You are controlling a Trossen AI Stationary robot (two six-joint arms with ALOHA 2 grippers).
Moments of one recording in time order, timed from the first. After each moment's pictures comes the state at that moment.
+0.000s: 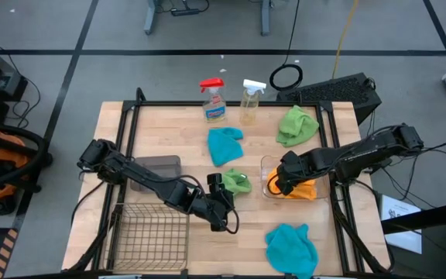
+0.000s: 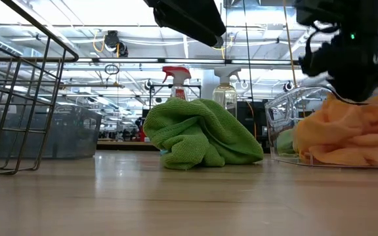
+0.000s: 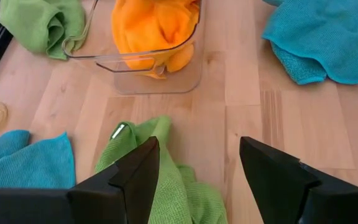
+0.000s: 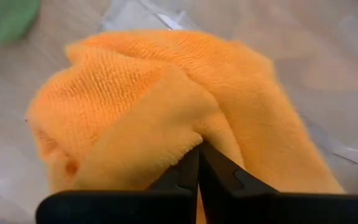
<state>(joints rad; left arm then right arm) -0.41 1.84 1.47 -0.48 -0.46 -0.23 0.18 1.26 0.81 -1.01 0.14 1.09</state>
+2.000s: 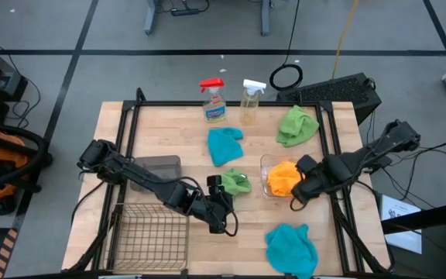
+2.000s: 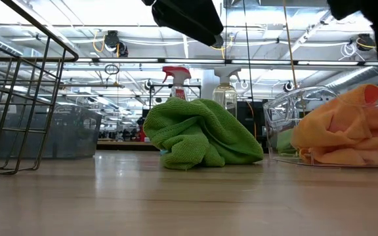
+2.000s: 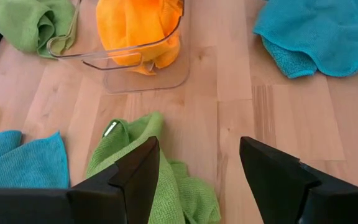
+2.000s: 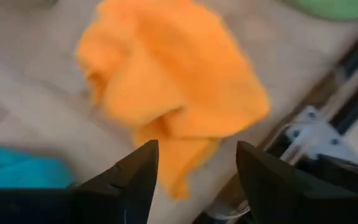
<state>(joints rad) -0.42 1.84 1.47 -0.49 -0.44 -0.22 0.49 1.27 1.15 -1.50 0.19 1.33</state>
